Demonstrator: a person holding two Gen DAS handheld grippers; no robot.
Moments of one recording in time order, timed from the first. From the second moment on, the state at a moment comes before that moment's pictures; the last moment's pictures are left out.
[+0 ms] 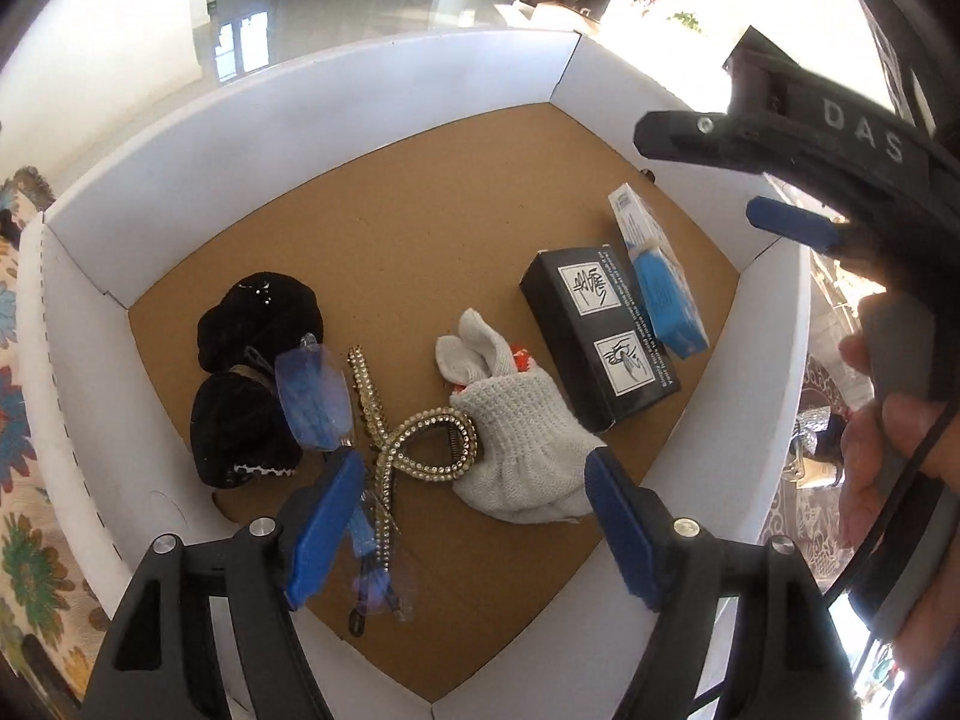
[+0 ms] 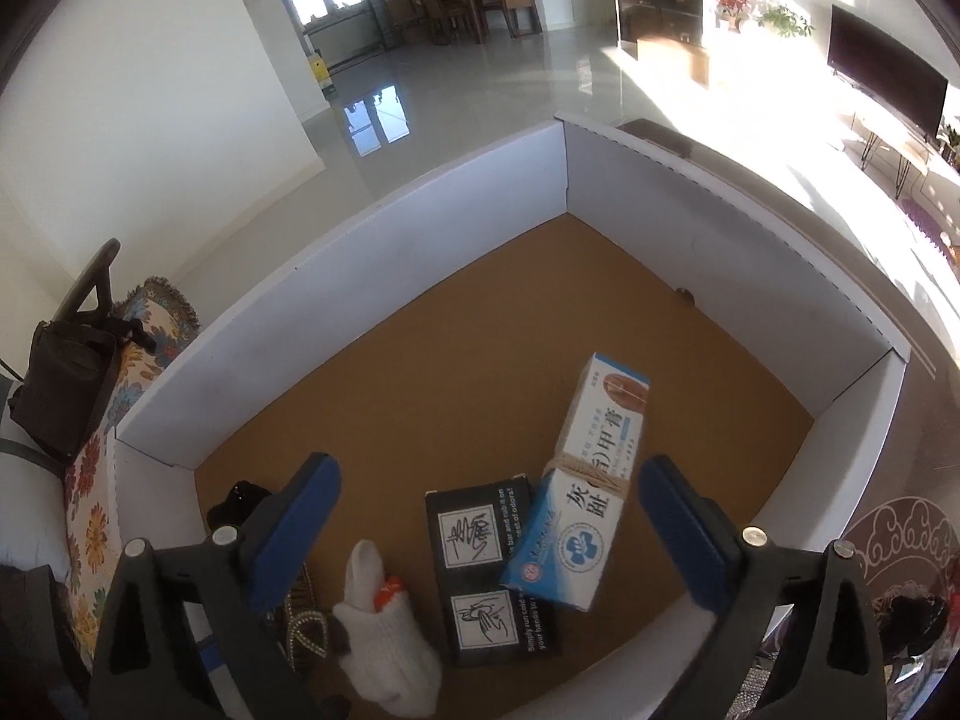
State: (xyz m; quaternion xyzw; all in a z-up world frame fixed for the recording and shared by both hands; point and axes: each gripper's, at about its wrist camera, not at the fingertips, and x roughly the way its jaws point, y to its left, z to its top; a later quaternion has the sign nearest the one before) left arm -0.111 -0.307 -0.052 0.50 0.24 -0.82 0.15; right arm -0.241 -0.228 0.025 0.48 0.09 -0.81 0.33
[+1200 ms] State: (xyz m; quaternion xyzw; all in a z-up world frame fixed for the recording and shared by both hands) left arm -0.099 -0.010 -0.093 0.42 -0.01 -0.90 -0.08; right arm -0.035 0.213 -0.074 0.43 0.11 -0.90 0.00
